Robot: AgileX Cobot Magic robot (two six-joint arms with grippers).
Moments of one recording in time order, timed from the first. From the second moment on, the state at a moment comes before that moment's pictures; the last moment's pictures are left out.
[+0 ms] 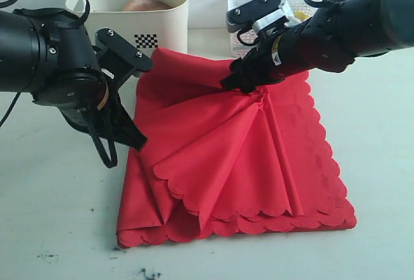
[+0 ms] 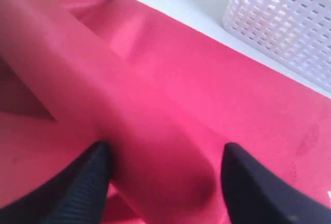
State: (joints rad) left arm -0.73 1.75 -1.00 0.67 0.73 -0.59; right arm 0.46 1.93 -1.11 -0.58 0.13 0.46
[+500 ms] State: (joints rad) left arm -0.73 1.75 -0.99 0.71 0.73 -0.60; right arm 0.46 1.80 -1.17 -0.70 0.49 0.45
